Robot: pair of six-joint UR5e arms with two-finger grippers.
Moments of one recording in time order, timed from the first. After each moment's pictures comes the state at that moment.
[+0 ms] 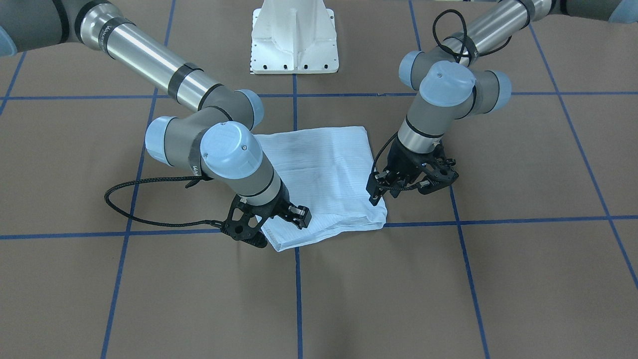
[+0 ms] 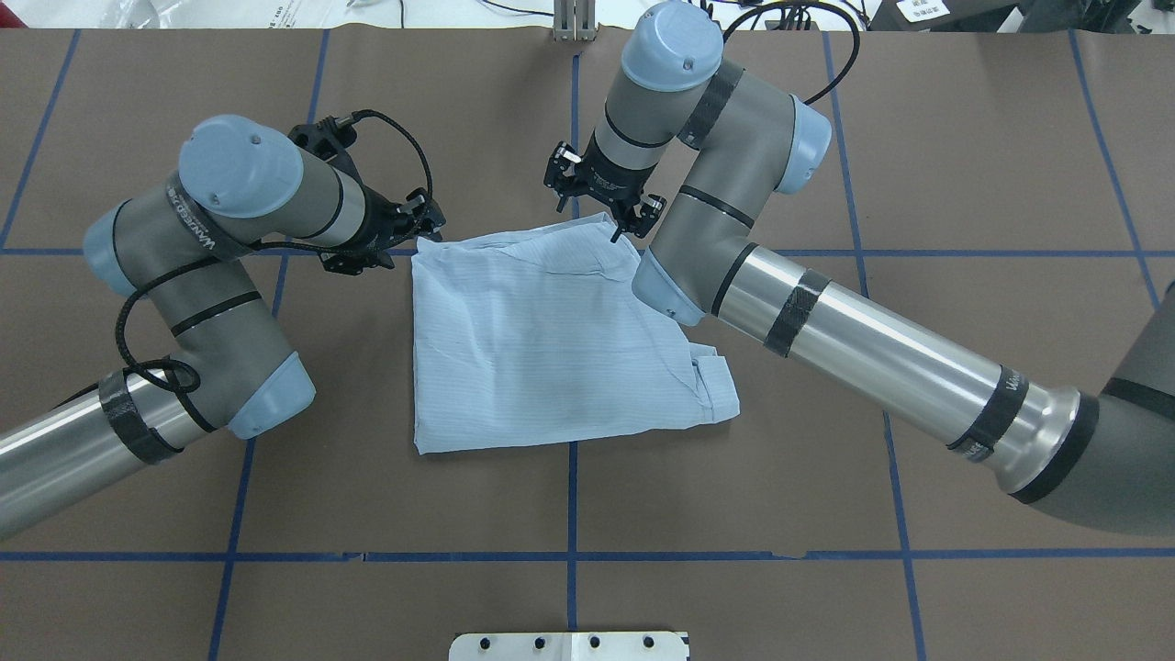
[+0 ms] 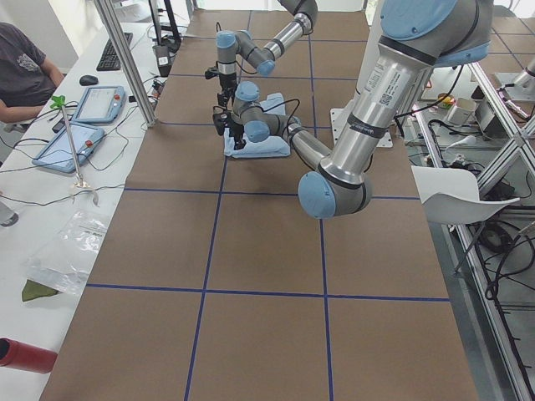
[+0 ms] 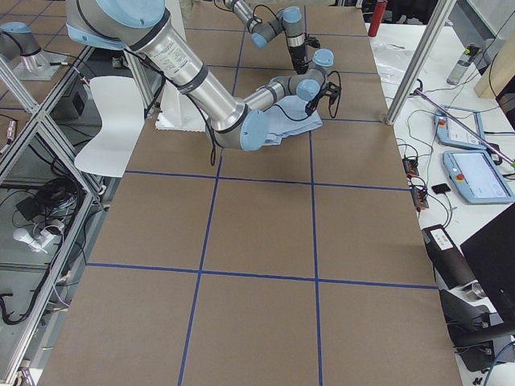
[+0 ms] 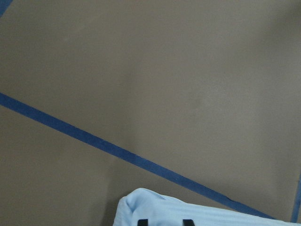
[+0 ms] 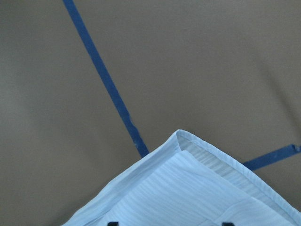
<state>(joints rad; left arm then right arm) -0.72 -2.10 -1.56 -2.04 -1.88 -1.60 0.72 -0.62 1.10 -1.16 2.13 1.59</state>
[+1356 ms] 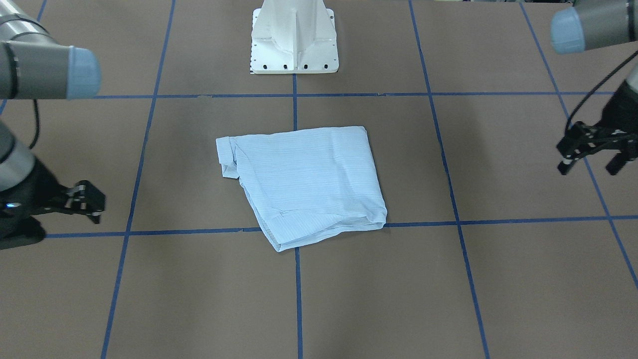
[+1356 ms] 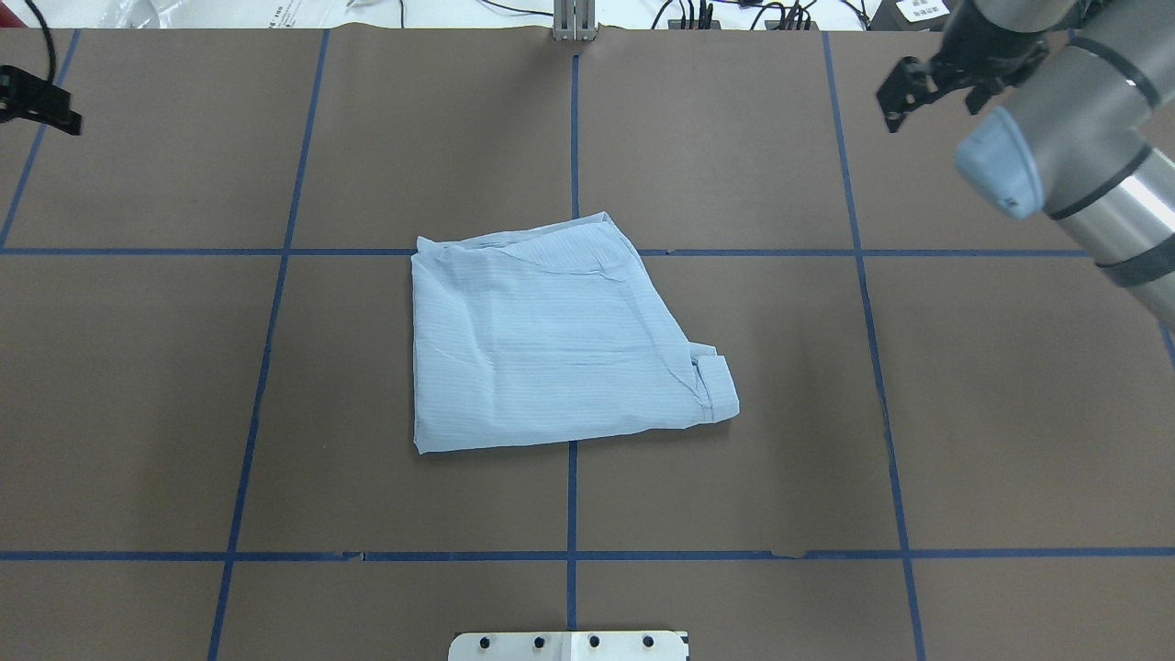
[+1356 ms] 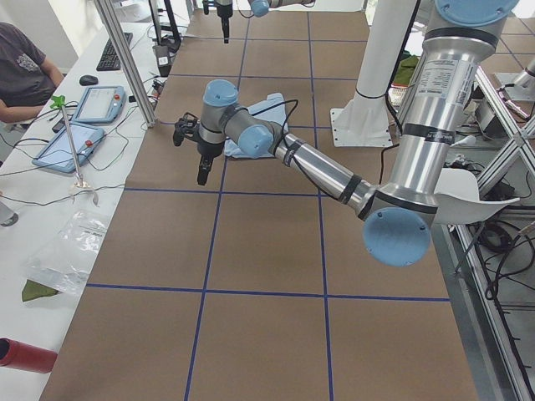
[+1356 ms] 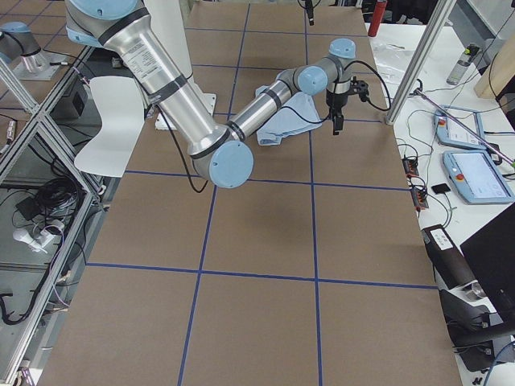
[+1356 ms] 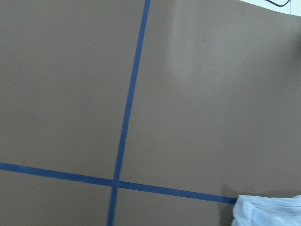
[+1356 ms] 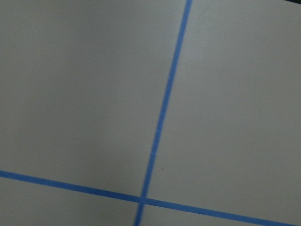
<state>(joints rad) -1.29 -1.77 -1.88 -1.68 -2.13 -0.51 1.15 -1.07 1.66 -1.75 2.14 0.35</state>
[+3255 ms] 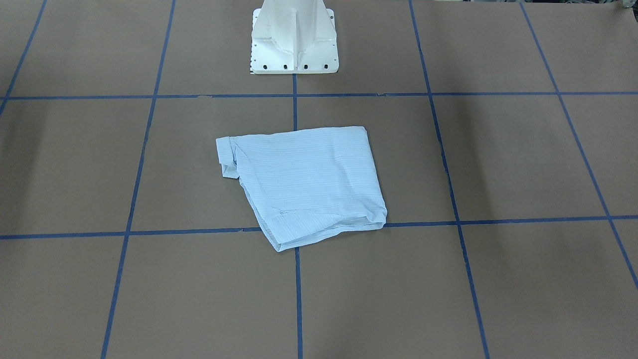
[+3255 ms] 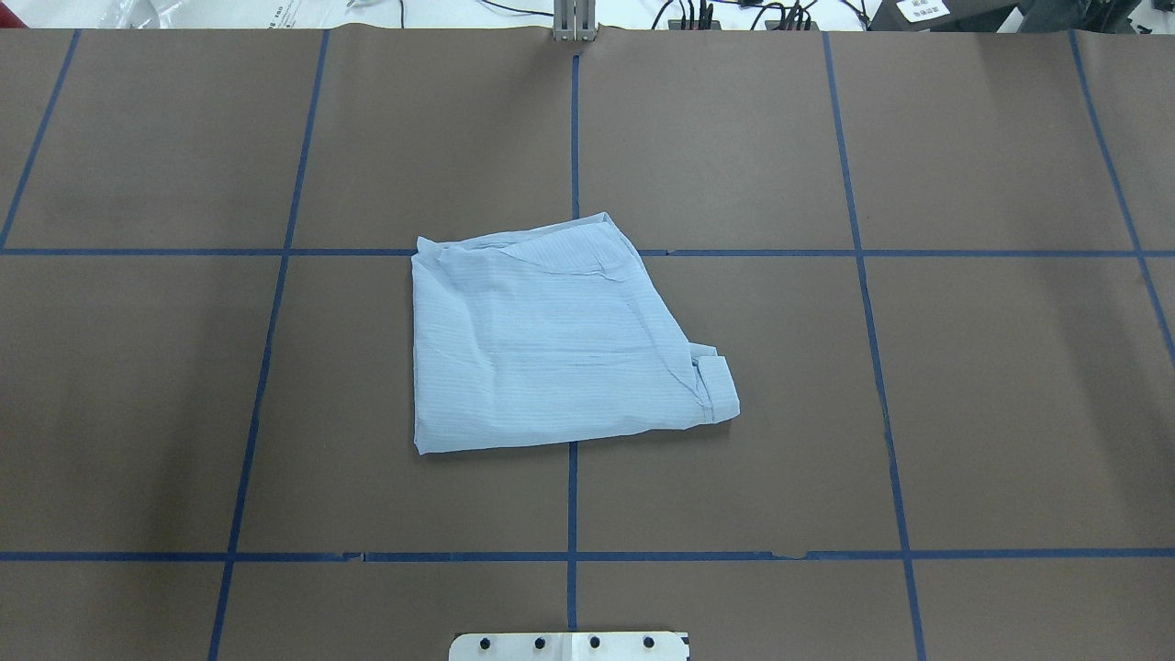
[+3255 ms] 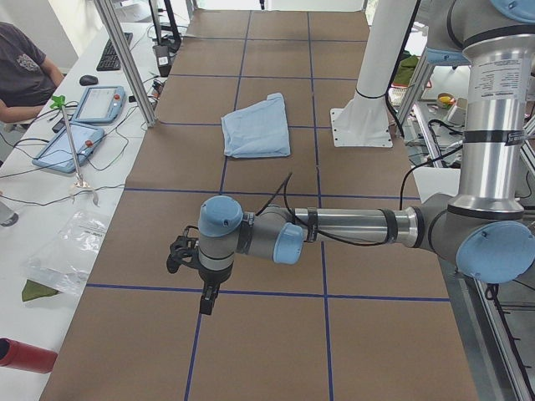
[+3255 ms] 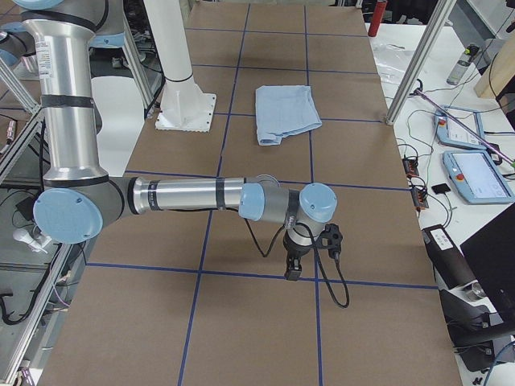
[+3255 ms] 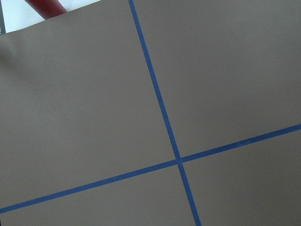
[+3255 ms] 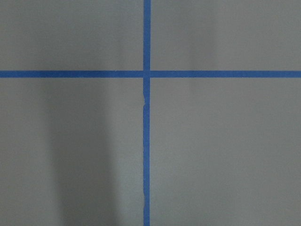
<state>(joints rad) -1.55 -1.55 -1.61 -1.75 -2.24 -0.10 1.54 -1.53 1.60 -1.76 2.31 -0.03</state>
